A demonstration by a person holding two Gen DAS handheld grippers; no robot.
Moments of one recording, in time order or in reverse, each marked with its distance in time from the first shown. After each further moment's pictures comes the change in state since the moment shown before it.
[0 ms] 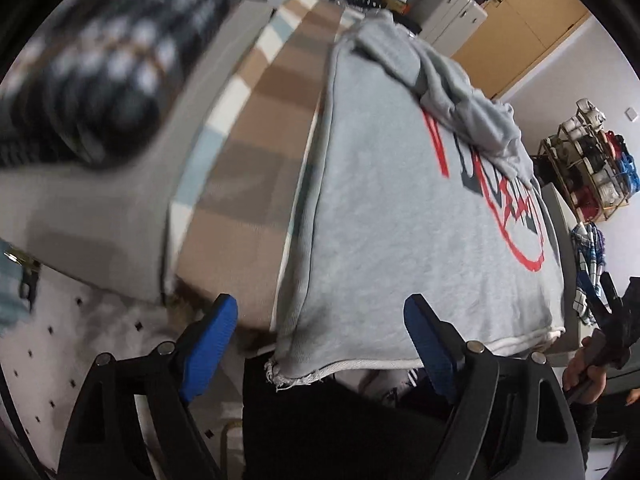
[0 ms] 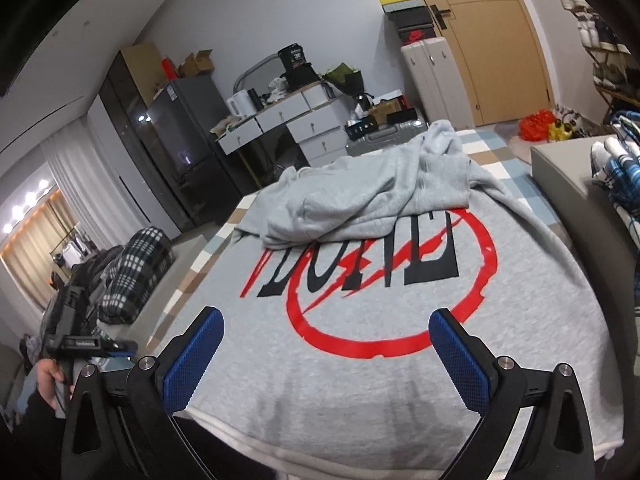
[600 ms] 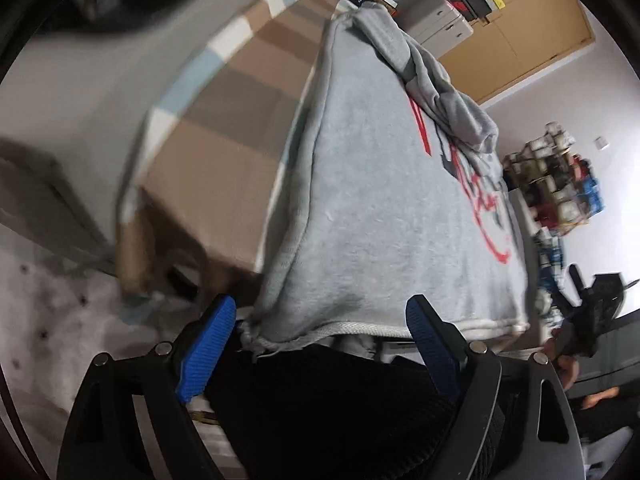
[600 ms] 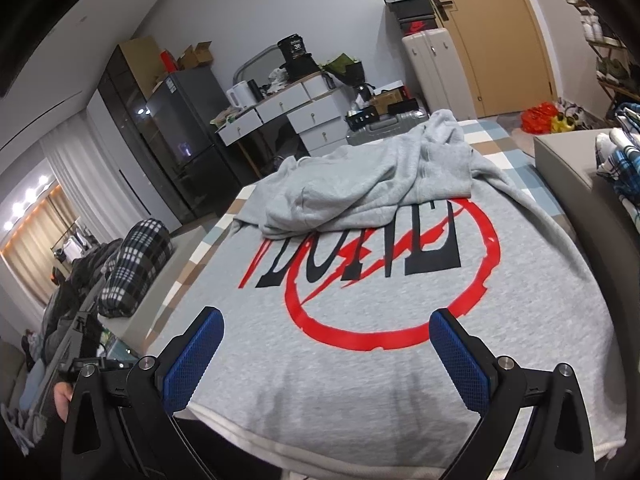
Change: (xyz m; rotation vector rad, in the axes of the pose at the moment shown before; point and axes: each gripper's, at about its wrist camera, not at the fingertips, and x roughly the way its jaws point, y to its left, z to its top) left arm 0.024 0.027 -0.037 -0.094 0.010 -0.234; right arm 0.002 0.001 -0.003 -0.008 0.032 0.003
